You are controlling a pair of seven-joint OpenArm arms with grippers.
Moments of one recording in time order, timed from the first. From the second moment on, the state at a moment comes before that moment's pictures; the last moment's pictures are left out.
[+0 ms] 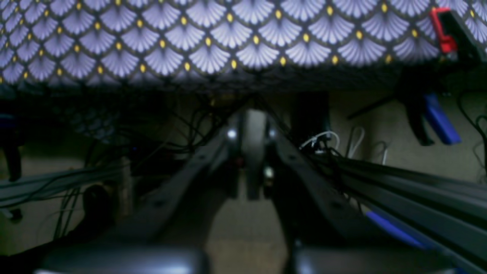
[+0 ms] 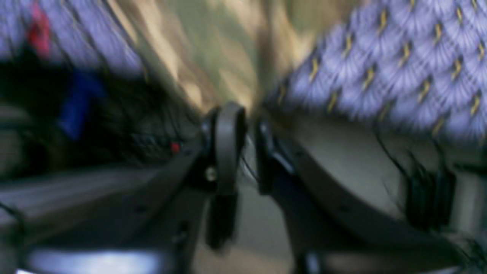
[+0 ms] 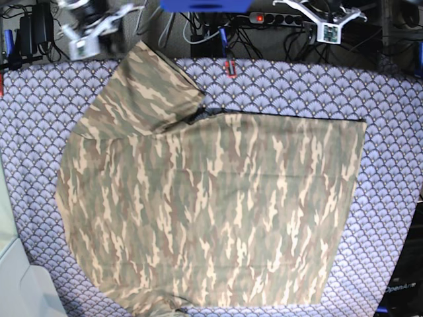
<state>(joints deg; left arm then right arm) 57.1 -7.6 -3.9 116.4 -2.3 -0.6 15.6 -51.7 4.7 17.3 116.5 18.6 25.3 -21.9</state>
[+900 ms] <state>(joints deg) 44.4 -12.4 -26.8 116.2 -29.0 -0.6 34.8 -32.3 6.9 31.2 108.9 40.3 39.3 -60.1</state>
